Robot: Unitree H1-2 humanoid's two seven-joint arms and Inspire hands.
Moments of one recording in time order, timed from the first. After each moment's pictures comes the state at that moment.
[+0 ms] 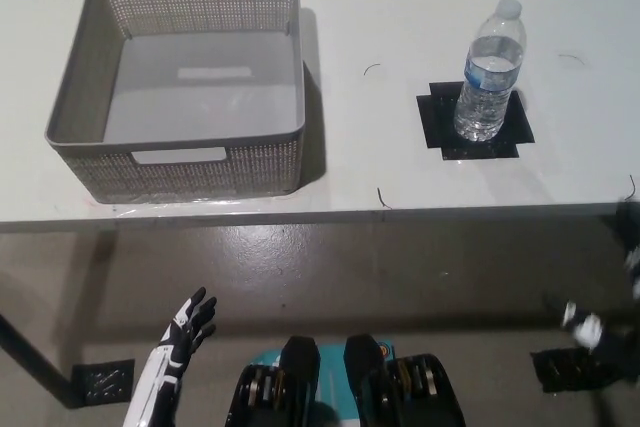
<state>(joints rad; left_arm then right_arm) 0.12 0.09 -0.04 0.05 0.01 -0.31 -0.07 -0.02 -0.15 -0.11 -0.18 -0.03 -0.30 0.03</state>
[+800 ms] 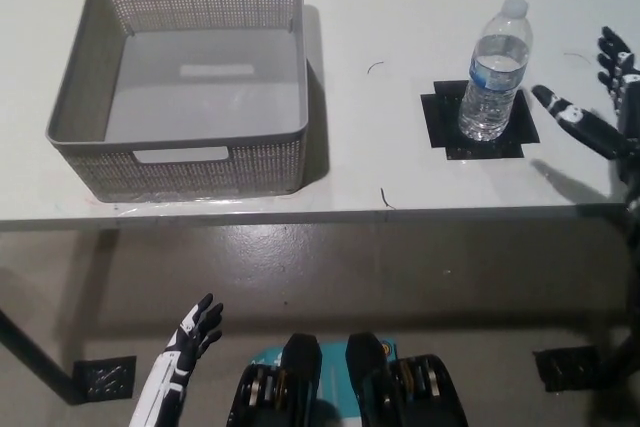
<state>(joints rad) 0.12 0.10 -0.05 0.07 0.01 -0.33 -0.08 -0.60 -0.23 -0.13 0.41 -0.08 0.01 0.00</state>
